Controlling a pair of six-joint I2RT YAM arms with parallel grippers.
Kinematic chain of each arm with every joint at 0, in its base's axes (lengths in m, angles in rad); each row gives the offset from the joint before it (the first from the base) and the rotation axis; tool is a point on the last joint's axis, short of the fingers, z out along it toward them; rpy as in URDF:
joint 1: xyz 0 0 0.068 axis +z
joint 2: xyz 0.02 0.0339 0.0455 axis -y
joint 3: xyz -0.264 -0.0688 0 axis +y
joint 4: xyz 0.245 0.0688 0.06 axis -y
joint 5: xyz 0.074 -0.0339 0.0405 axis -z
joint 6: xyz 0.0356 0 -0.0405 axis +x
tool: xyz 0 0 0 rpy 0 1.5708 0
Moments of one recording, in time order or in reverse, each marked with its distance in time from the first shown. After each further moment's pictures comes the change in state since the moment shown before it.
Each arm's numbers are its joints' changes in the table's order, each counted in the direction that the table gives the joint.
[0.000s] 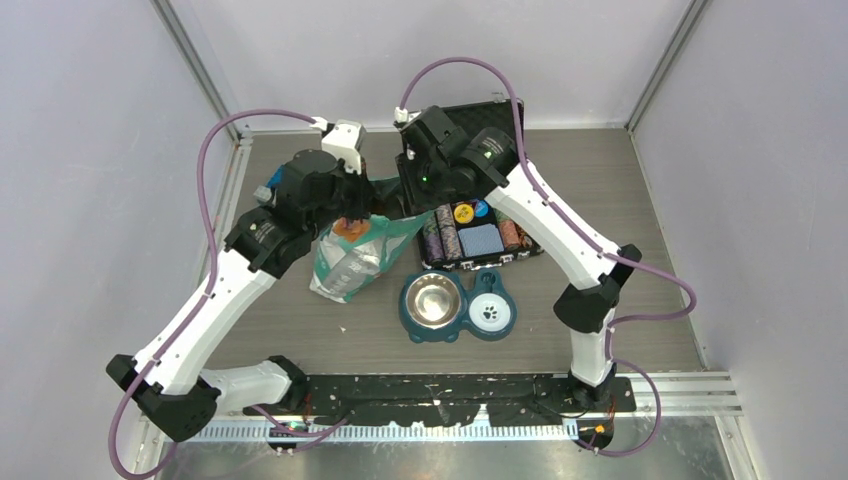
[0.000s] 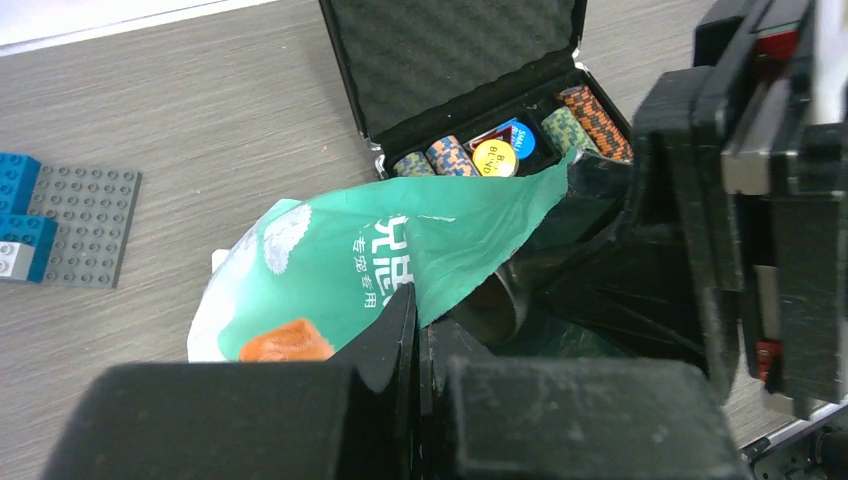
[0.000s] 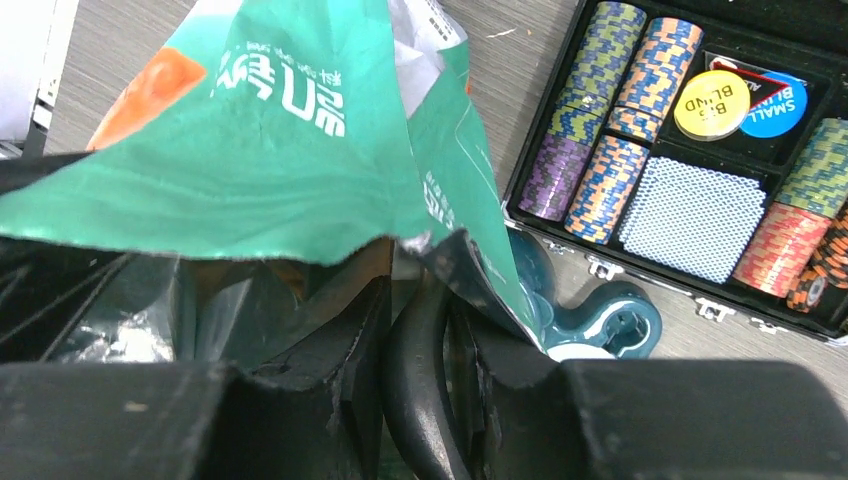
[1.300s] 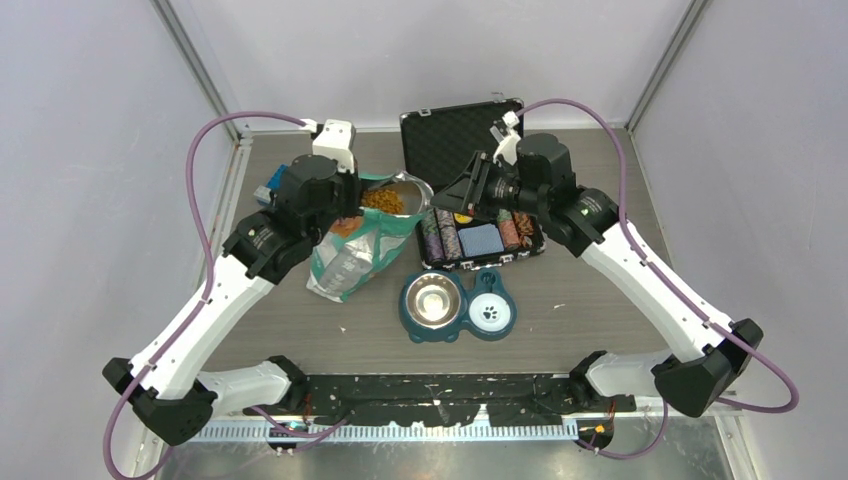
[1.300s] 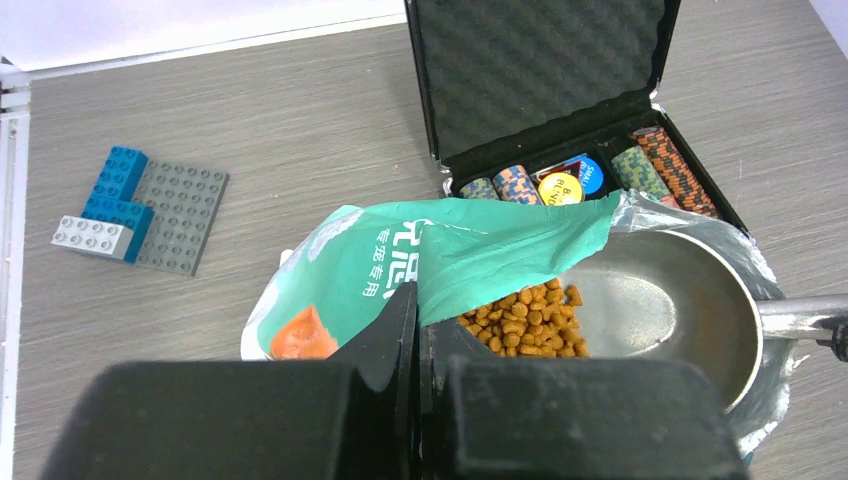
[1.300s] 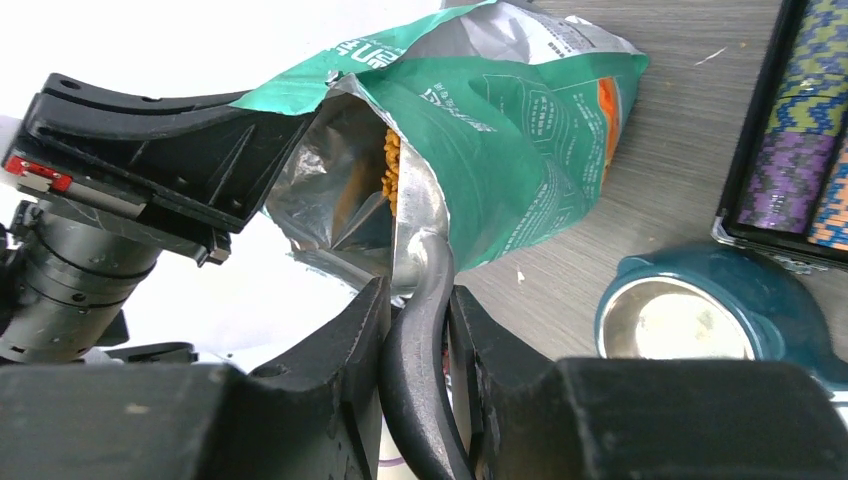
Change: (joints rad) left arm -0.020 0.026 0.023 0.027 -0.194 0.018; right arm -0.245 0.636 0.920 0.760 -0.420 0.445
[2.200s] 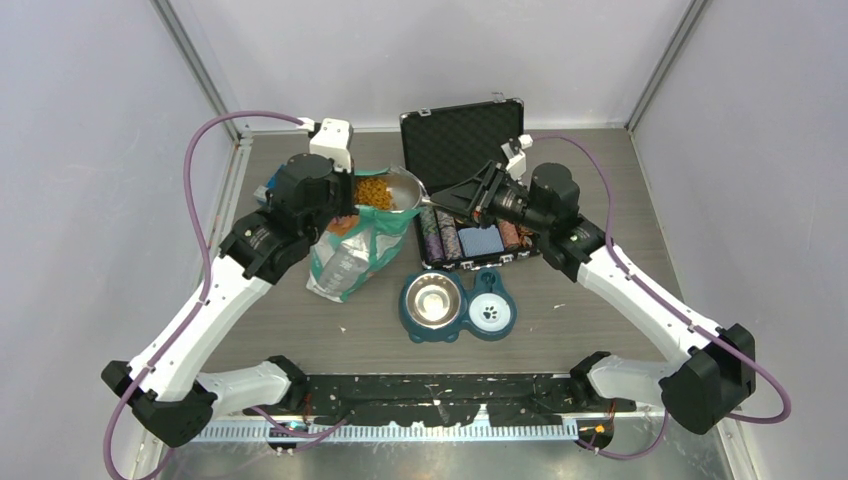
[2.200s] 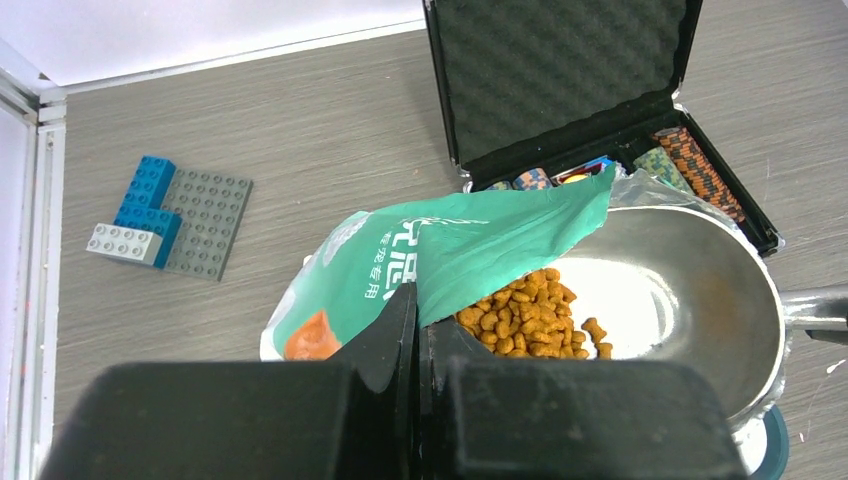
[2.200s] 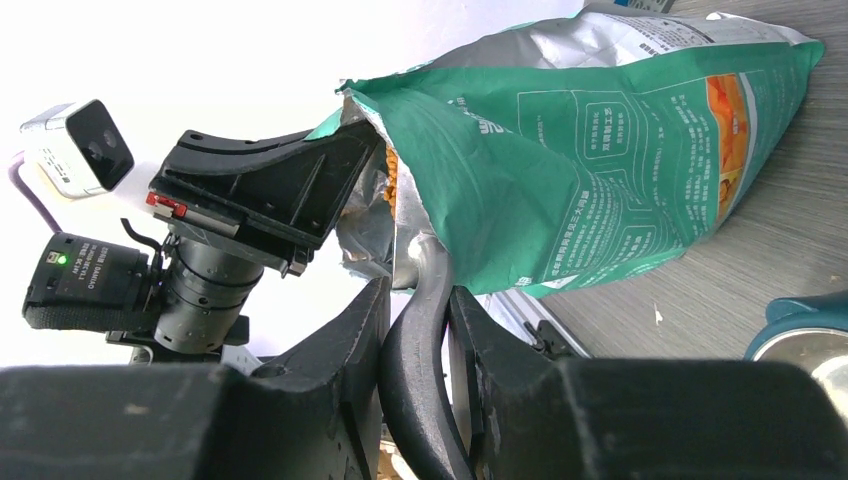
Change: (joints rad) left arm 0.013 0.008 0.000 0.000 -0.005 0.047; right arm -0.083 0.084 0.395 0.589 -0.157 0.380
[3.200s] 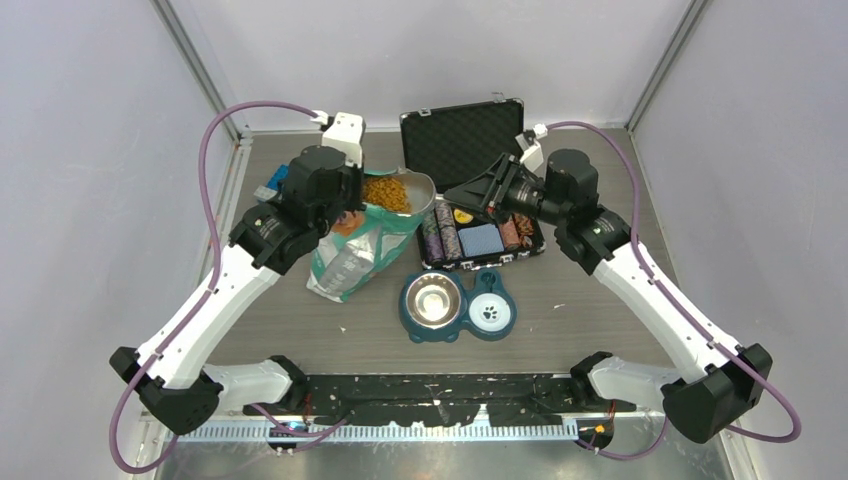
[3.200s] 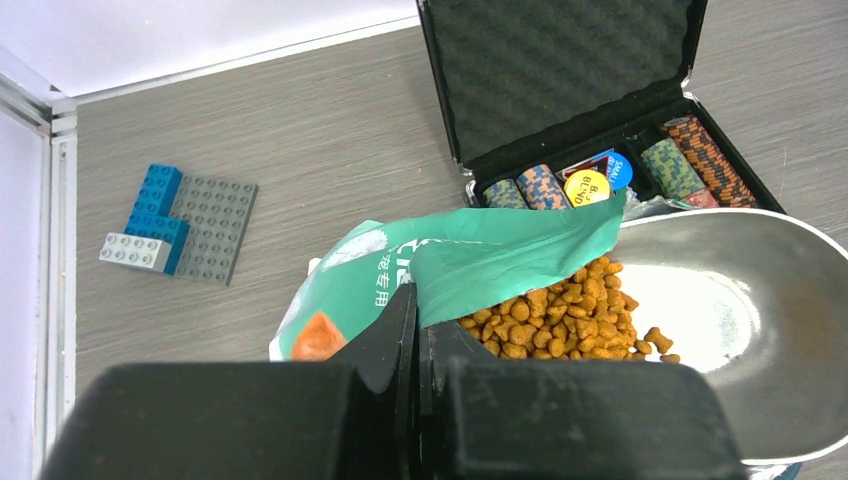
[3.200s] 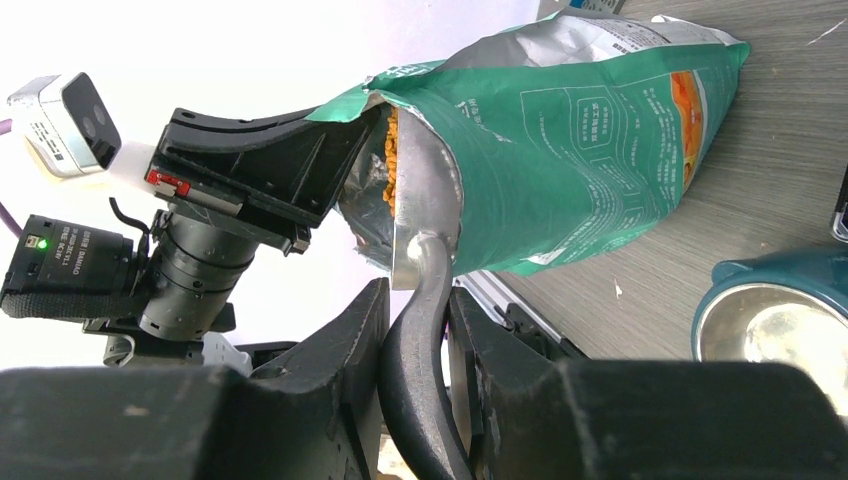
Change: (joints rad) left arm -0.023 -0.067 -0.073 -0.035 -0.031 0.023; right arm -0.051 0.048 -0.122 -0.262 -0.019 -0.096
